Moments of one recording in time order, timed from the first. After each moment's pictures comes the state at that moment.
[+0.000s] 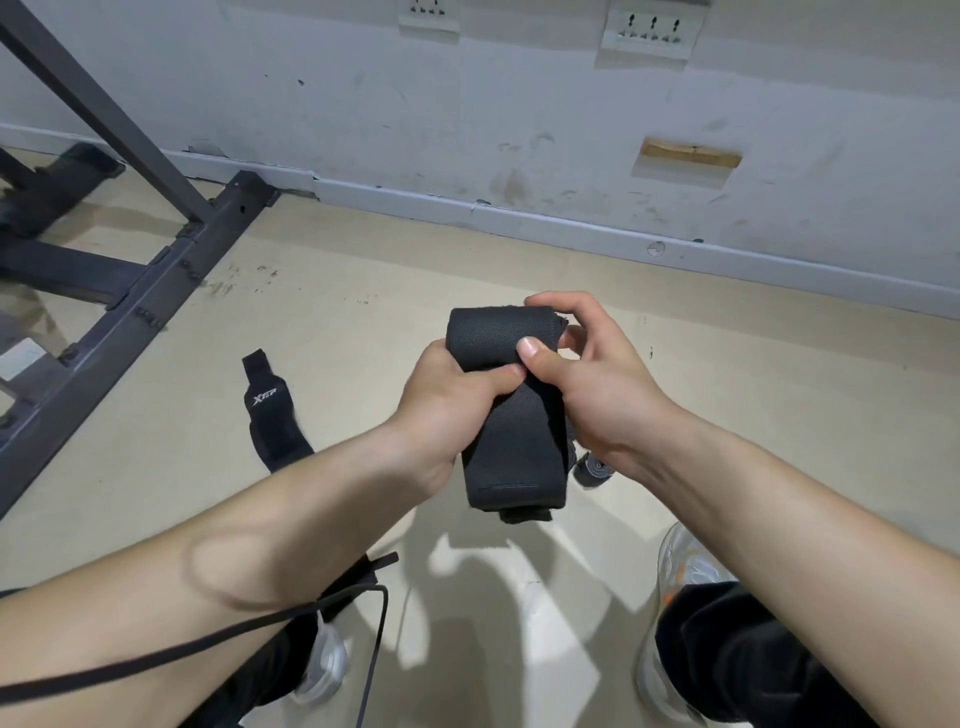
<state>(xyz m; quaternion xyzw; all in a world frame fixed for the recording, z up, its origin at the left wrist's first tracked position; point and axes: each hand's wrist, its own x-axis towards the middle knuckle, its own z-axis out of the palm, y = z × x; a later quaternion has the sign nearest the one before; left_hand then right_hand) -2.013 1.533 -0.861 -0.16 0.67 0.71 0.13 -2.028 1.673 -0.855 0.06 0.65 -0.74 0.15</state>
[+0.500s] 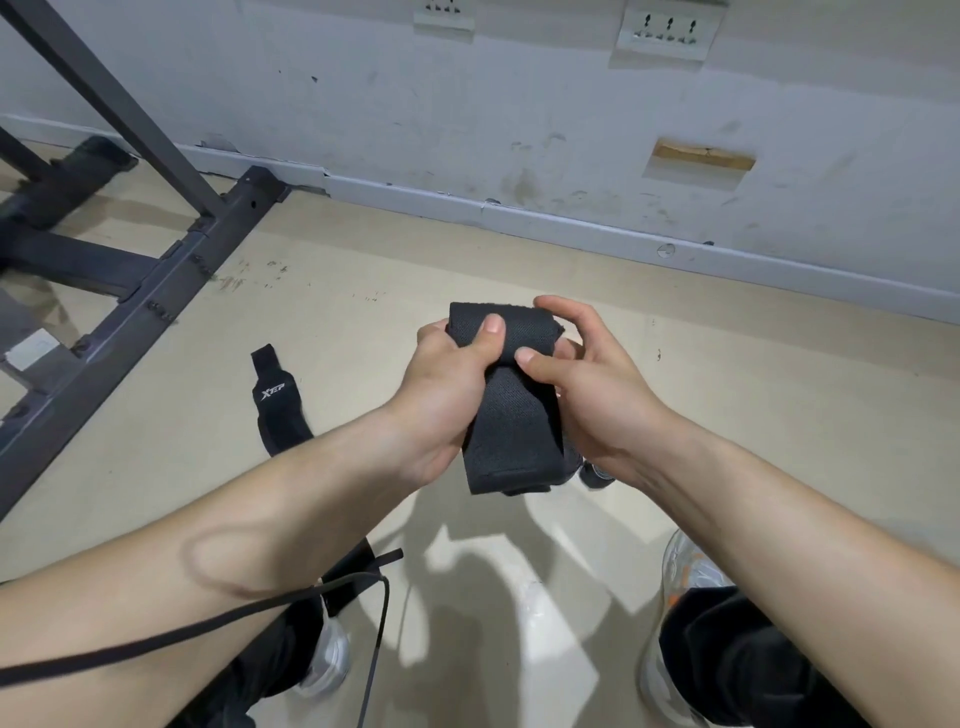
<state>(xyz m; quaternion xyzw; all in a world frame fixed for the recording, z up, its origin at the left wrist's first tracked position) -2.022 1.524 -0.861 -0.18 0.60 0.76 0.13 -2.028 1.662 -0.859 0.08 0.59 -0.78 0.20</state>
